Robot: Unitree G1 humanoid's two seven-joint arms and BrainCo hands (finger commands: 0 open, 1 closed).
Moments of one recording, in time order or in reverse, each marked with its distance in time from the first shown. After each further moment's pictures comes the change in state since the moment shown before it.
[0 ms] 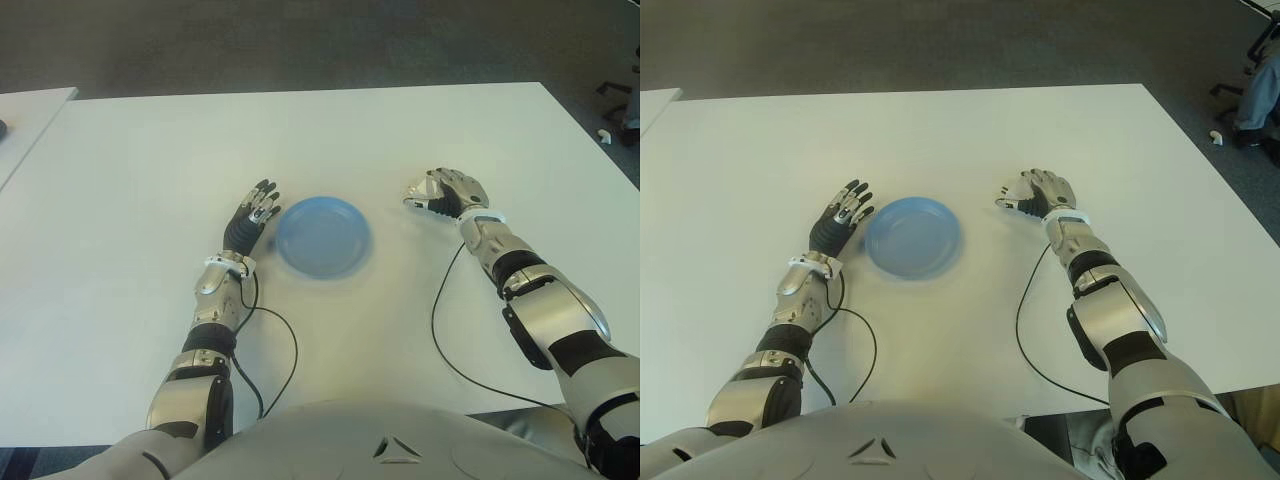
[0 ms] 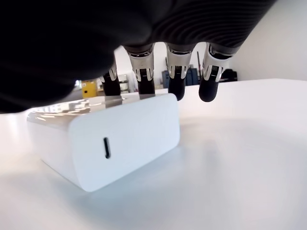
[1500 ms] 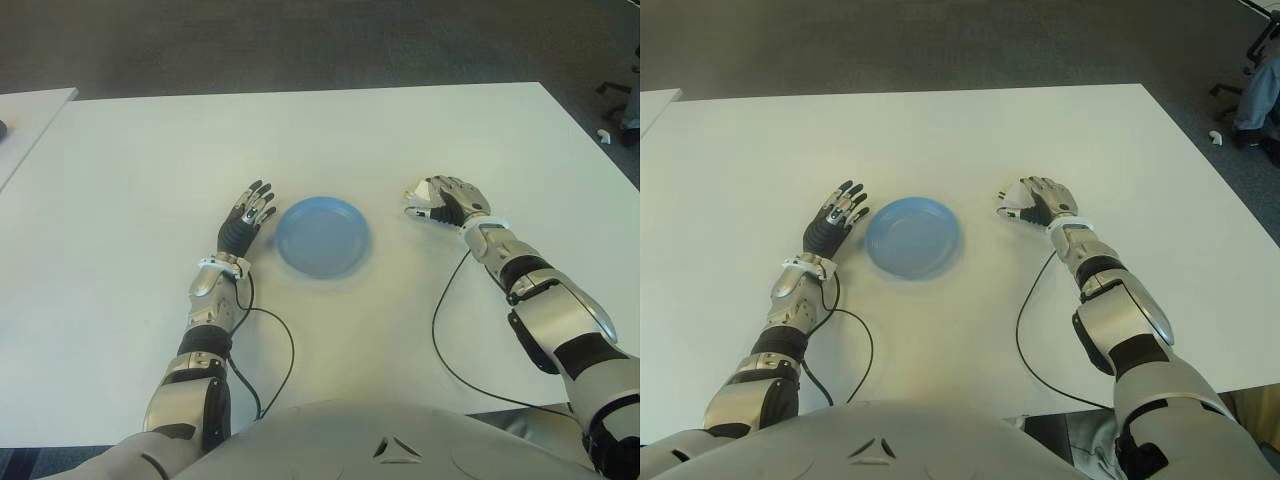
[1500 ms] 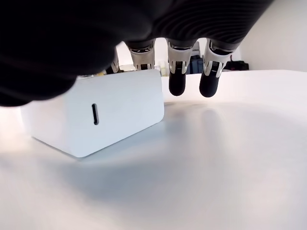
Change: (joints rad) left arm 0.013 0.009 0.025 -0.020 -0.033 0.035 -0.027; right arm 0.019 -0.024 0.068 0.023 0.003 -0.069 0.008
